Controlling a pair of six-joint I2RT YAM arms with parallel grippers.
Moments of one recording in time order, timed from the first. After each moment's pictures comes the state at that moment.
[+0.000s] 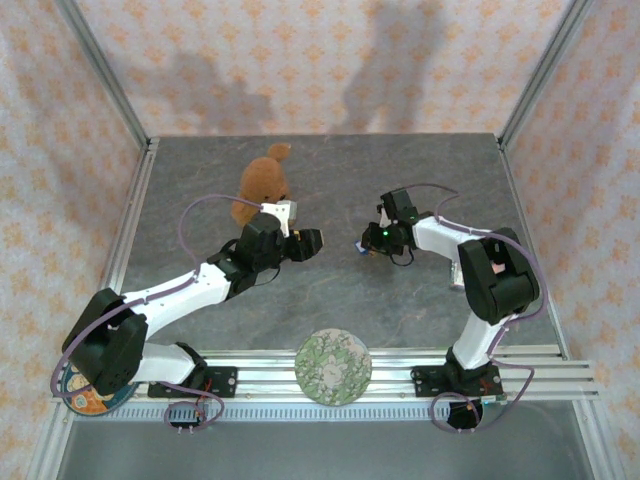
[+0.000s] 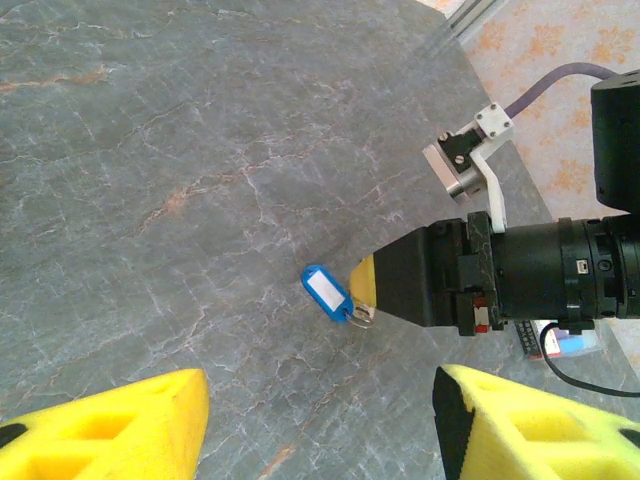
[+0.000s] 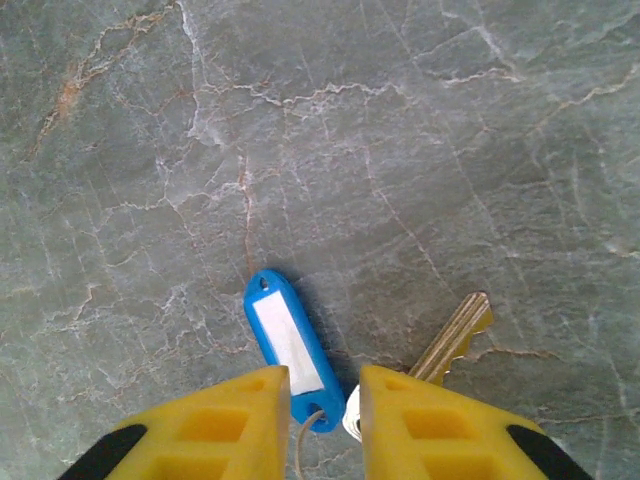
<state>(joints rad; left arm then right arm) -0.60 1.33 0.71 0.13 0.08 -0.64 0.37 1.75 1.00 -0.33 -0.28 0.52</state>
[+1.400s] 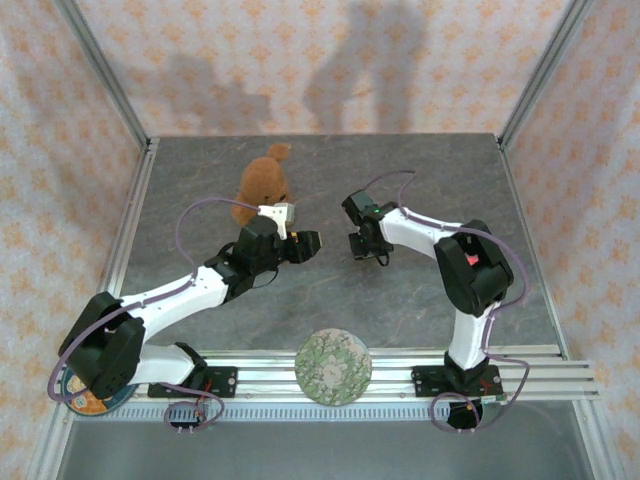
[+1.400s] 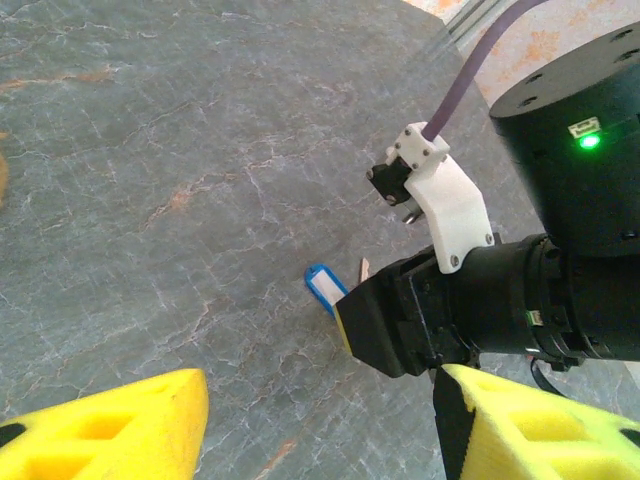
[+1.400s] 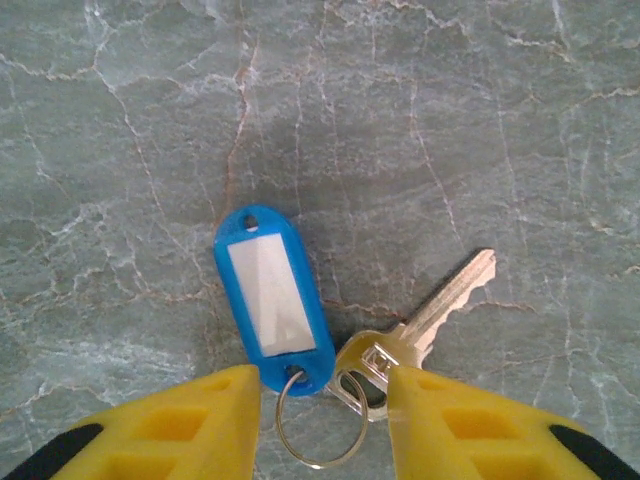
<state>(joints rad) -0.60 1.30 0.68 0.15 0.08 -0.65 0.57 1.87 1.23 -0.68 0.12 0.35</state>
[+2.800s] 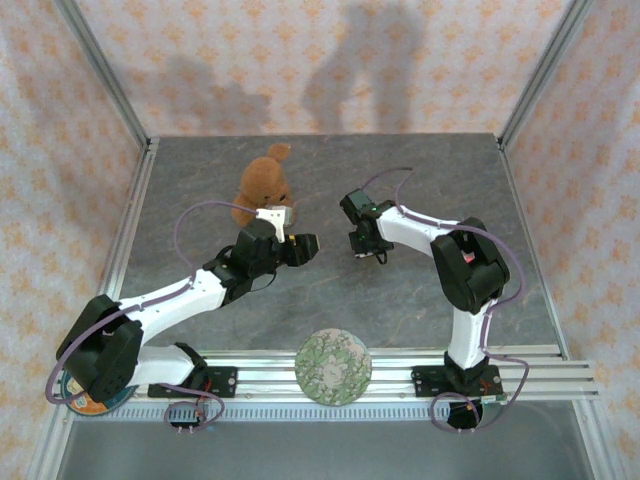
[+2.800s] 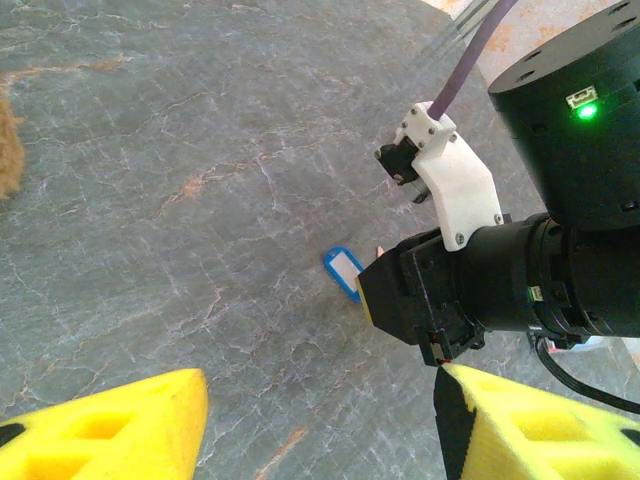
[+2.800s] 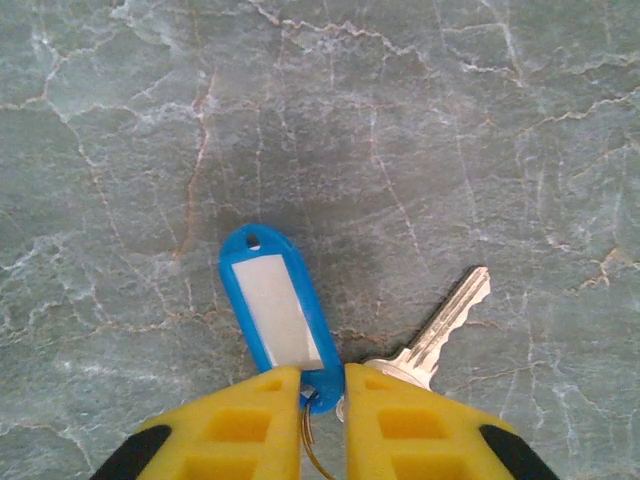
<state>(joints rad) -0.60 1.28 0.65 0.15 0.07 -0.65 0.57 1.90 1.26 -0.71 0.19 0.36</state>
